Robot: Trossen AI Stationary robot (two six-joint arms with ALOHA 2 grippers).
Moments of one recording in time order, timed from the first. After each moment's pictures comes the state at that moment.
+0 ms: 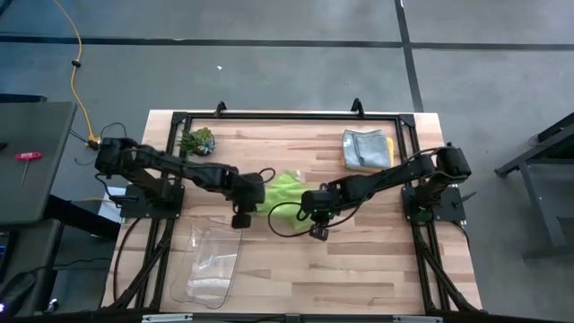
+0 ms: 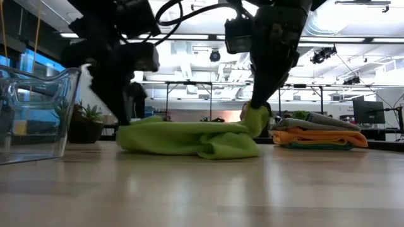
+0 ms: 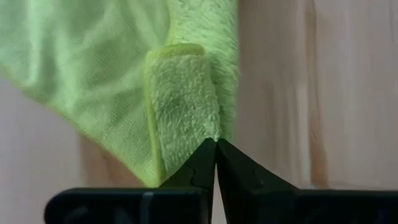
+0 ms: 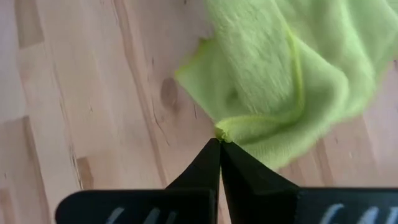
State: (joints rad) left arm 0.10 1.52 0.81 -0.45 0.15 -0.05; right arm 0.17 1.74 1.20 -0.62 -0.02 0.44
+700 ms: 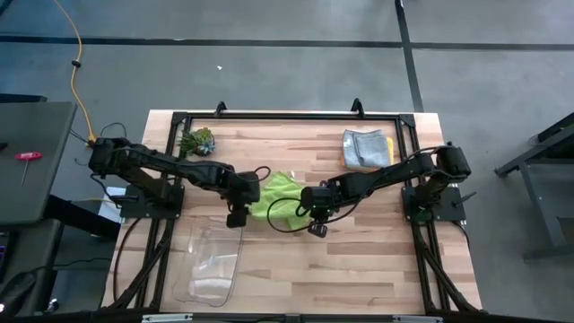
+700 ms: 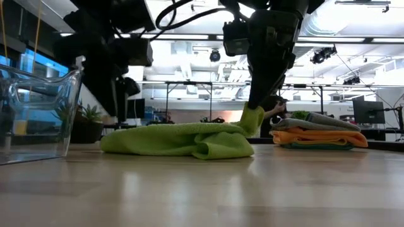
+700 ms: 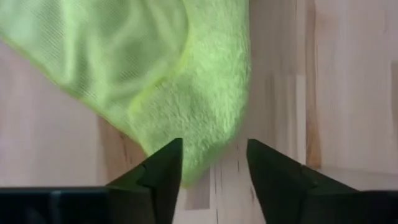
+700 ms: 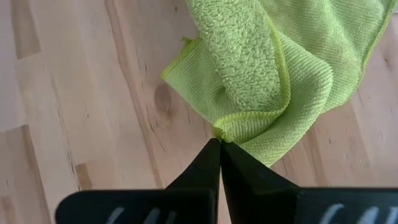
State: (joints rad) left arm 0.11 1.45 0.81 -0.54 0.14 -0.07; right arm 0.15 1.73 1.20 -0.62 -0.03 0.44
